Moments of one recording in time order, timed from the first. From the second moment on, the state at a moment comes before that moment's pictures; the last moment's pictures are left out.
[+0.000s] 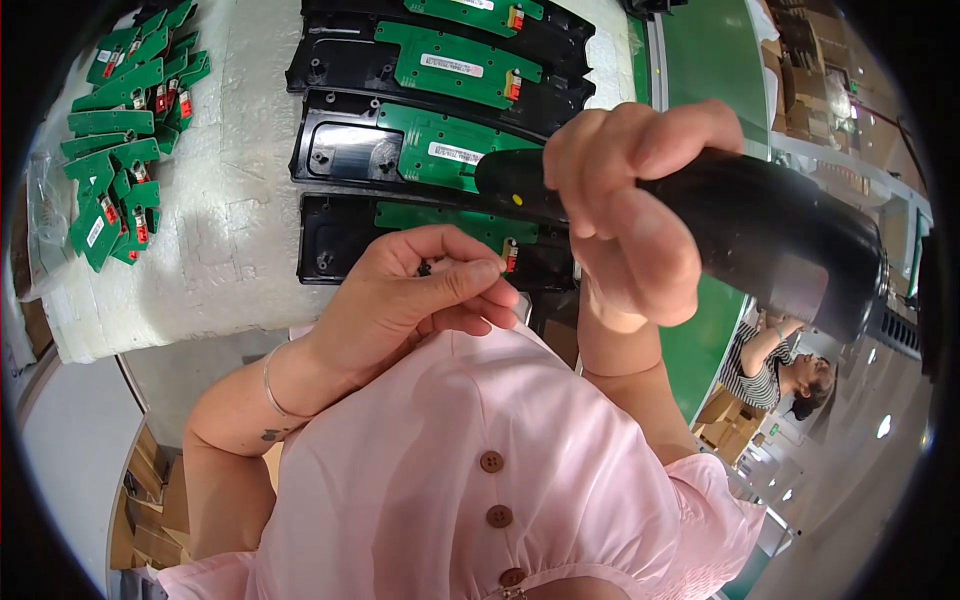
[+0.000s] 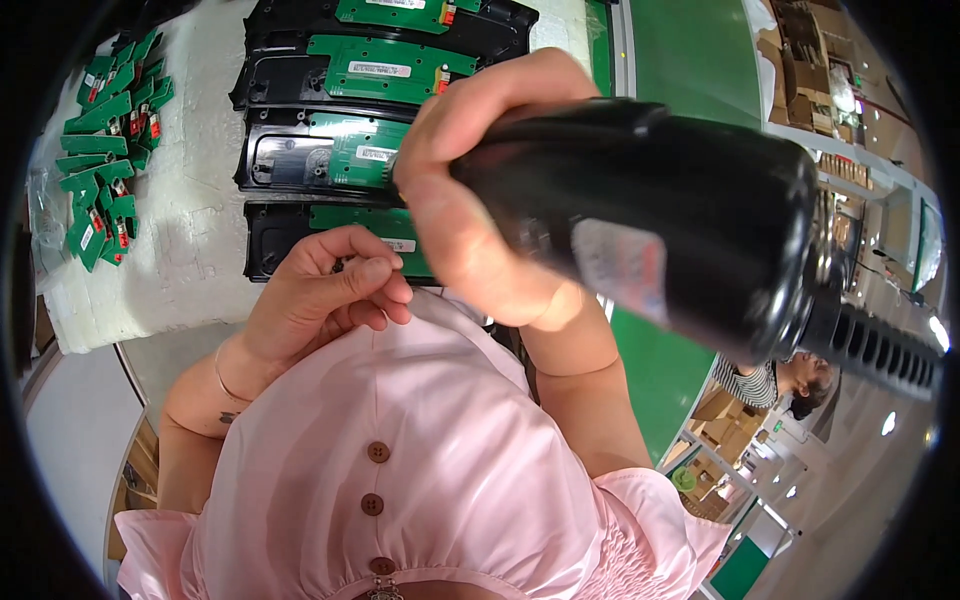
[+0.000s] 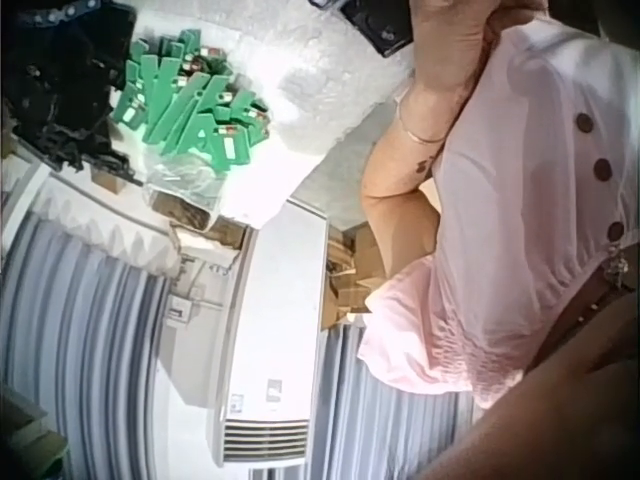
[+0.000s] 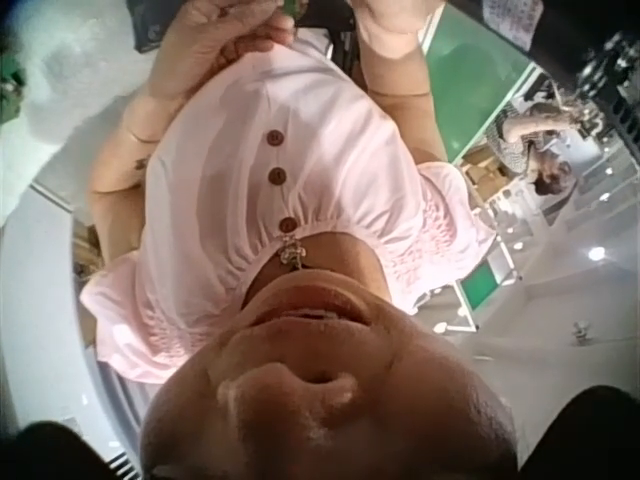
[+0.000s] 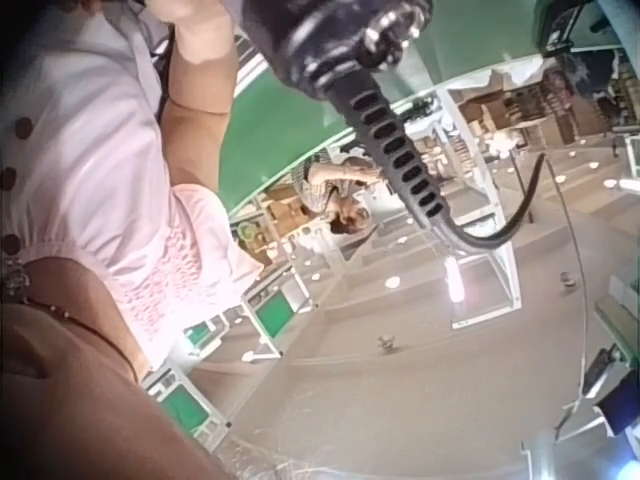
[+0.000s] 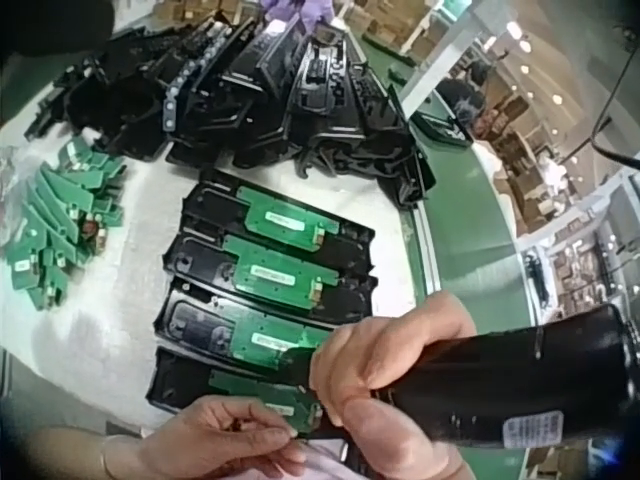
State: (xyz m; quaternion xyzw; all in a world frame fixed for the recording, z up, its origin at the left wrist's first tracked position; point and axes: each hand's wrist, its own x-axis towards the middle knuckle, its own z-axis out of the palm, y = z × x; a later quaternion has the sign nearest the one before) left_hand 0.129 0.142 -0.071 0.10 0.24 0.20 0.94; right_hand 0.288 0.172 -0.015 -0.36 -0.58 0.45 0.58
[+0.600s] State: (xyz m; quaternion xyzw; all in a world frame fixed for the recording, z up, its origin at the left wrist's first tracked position) left_hand 0.144 0.144 -0.071 -0.03 0.24 0.28 0.93; right_hand 0.323 0.147 0.038 -0.12 -0.60 0.50 0.61
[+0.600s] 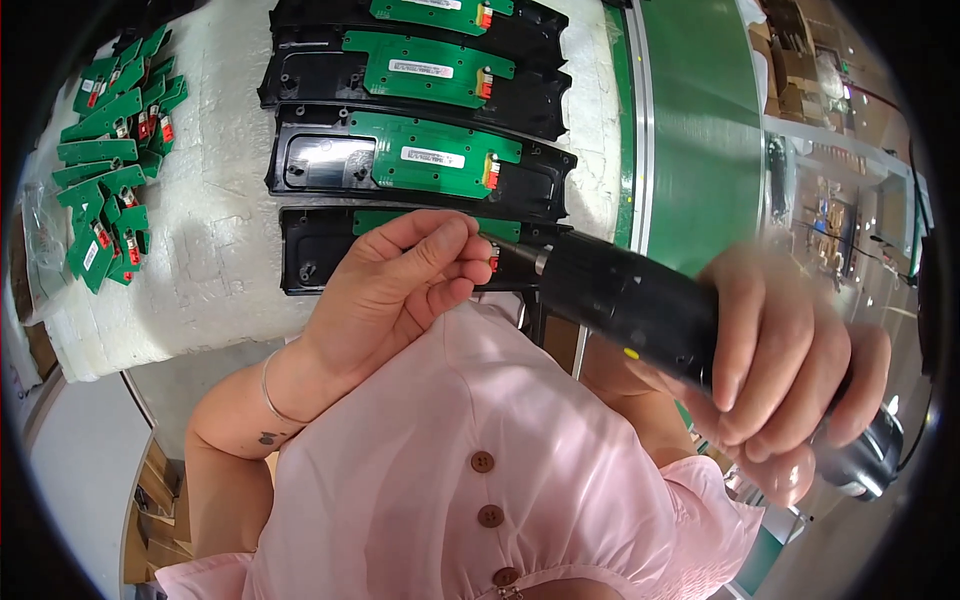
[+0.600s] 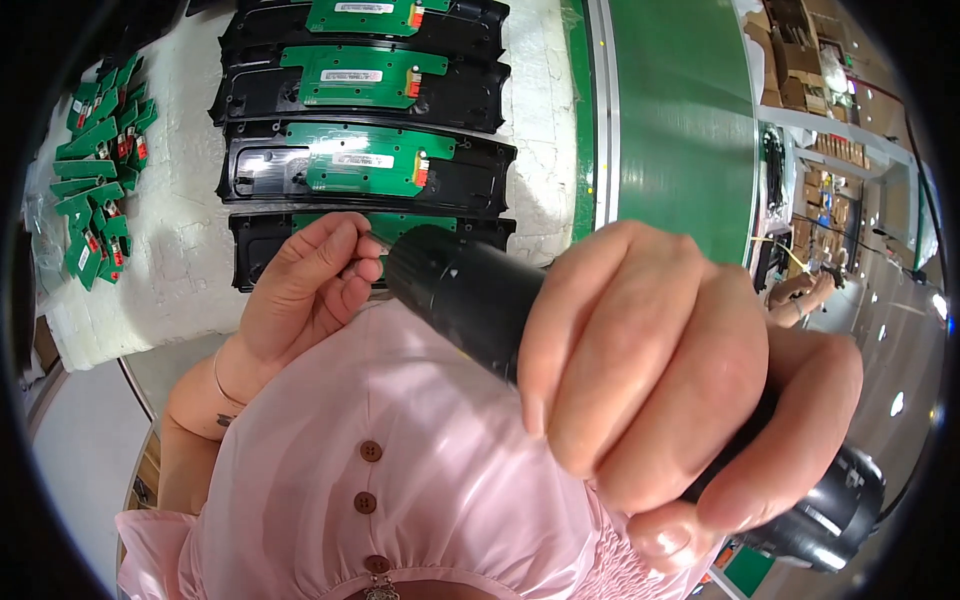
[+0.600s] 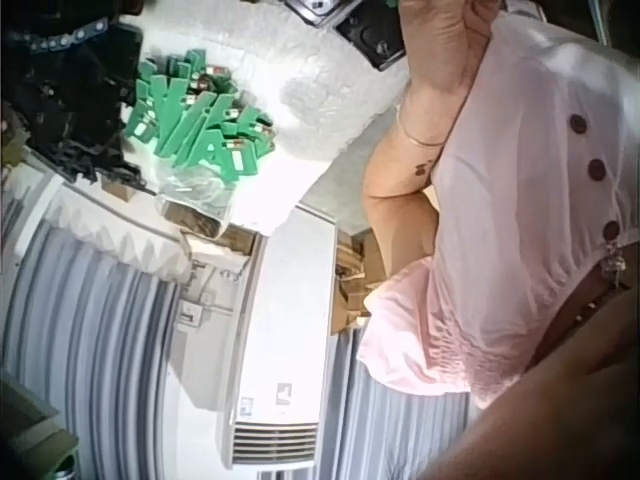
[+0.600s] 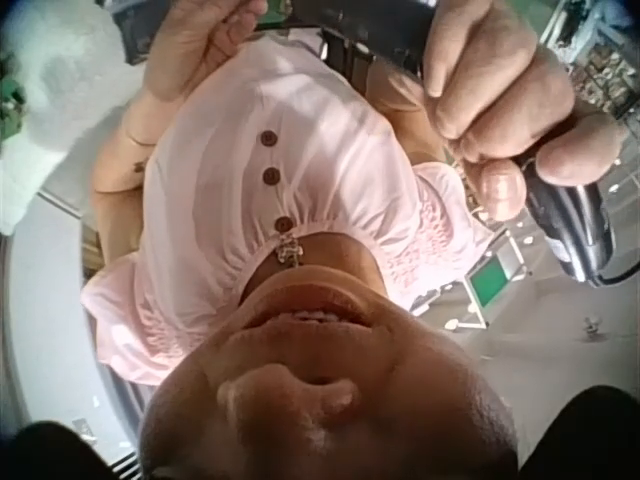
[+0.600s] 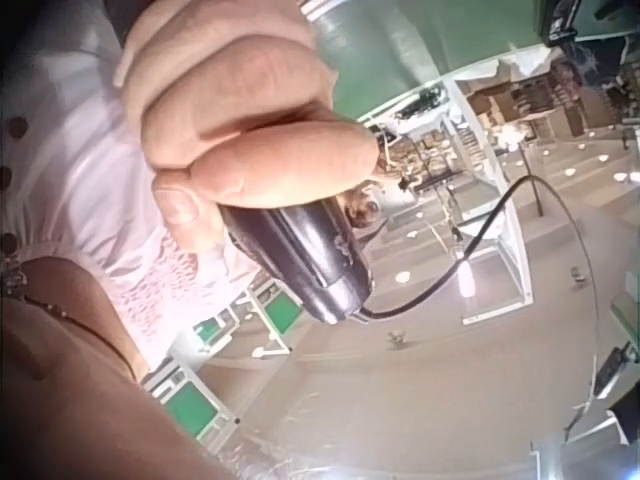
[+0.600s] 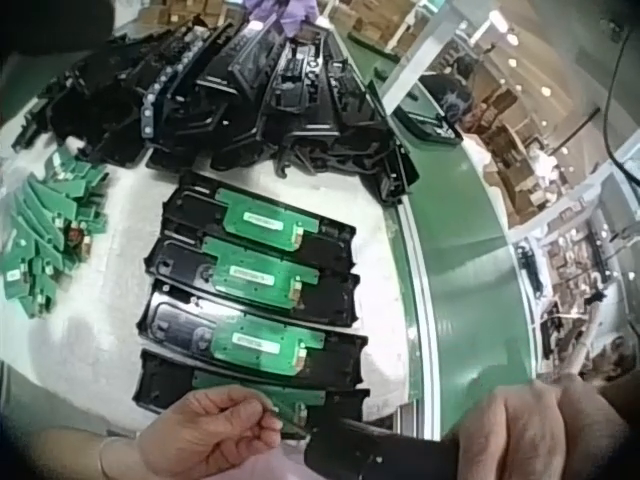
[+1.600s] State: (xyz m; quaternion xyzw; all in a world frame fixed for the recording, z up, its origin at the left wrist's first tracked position) left_hand 0.174 0.126 -0.088 0.10 0.21 0.09 0.97; right_hand 0.330 0.172 -0.012 -0.39 -0.54 0.39 0.64
